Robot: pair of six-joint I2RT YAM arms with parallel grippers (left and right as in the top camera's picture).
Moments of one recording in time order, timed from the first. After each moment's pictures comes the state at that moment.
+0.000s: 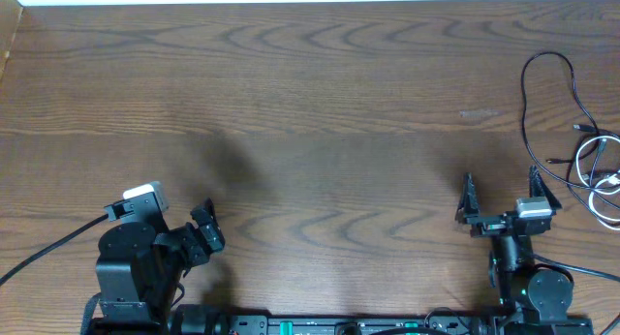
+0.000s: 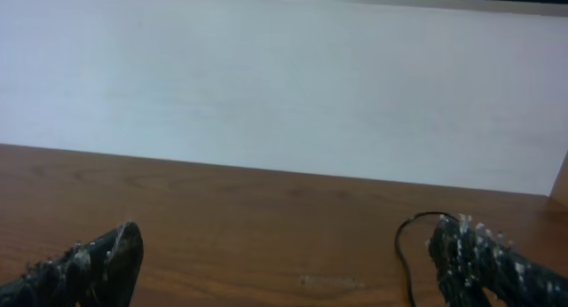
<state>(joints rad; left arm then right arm) -0.04 0.49 0.89 -1.08 -0.06 -0.34 0.05 0.01 0.03 0.11 -0.03 -0.04</state>
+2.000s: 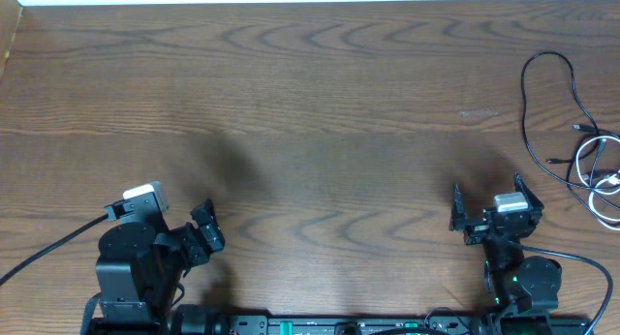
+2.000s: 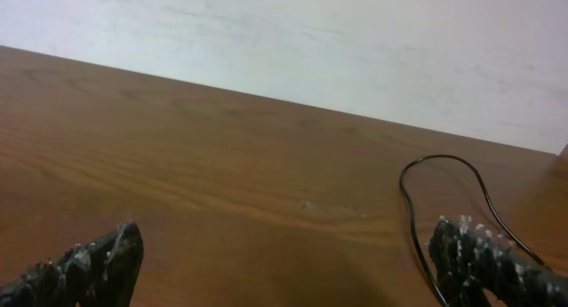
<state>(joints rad) -0.04 0.49 0.89 -1.08 -0.06 -0.34 0.05 0.01 0.01 -0.07 -0.05 -0.14</state>
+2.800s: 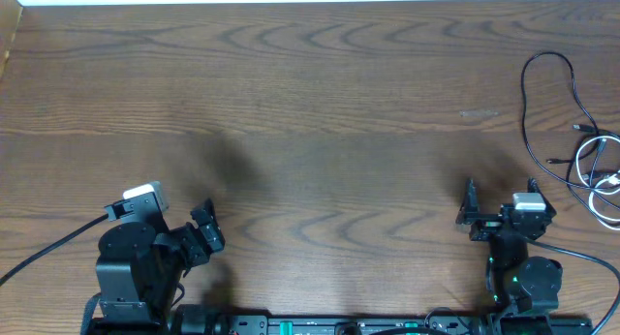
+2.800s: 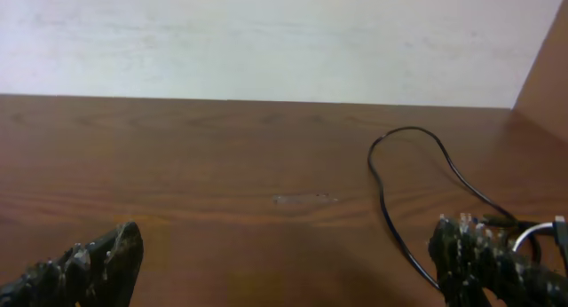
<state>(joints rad) -0.04 0.49 0.89 -1.08 -0.06 -0.34 0.05 0.01 0.01 -0.06 0.09 0.00</state>
